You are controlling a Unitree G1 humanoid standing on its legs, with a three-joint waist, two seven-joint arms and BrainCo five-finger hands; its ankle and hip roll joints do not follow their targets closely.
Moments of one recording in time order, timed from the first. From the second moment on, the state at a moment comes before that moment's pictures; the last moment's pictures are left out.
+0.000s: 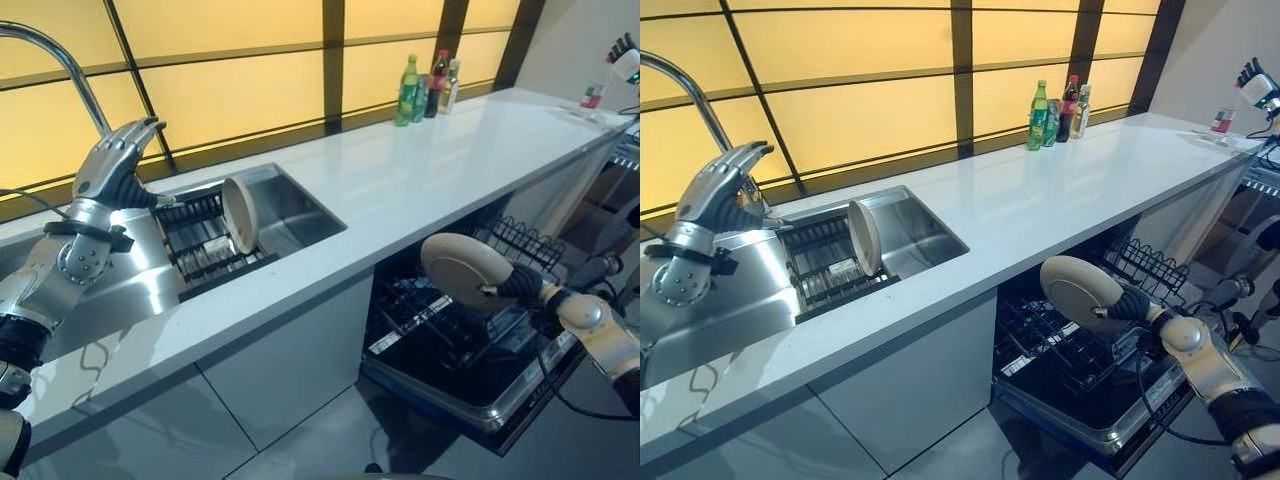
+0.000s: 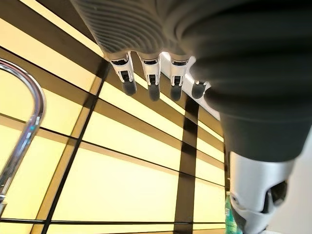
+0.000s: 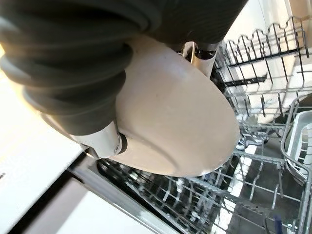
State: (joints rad) left arm -0.61 1.12 -0.41 0.45 0.24 -0.35 0.39; right arm -0.43 -0.91 0.42 0.61 0.06 -0.01 0.23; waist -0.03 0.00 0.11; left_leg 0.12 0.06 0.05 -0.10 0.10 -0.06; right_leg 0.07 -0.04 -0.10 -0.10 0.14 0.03
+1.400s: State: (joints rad) left arm -0.85 1.06 -0.59 0.32 0.26 -0.42 0.35; right arm -0.65 -0.64 0.54 1.25 0.03 0.10 0.27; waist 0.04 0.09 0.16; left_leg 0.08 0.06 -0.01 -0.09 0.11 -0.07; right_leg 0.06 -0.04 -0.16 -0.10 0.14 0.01
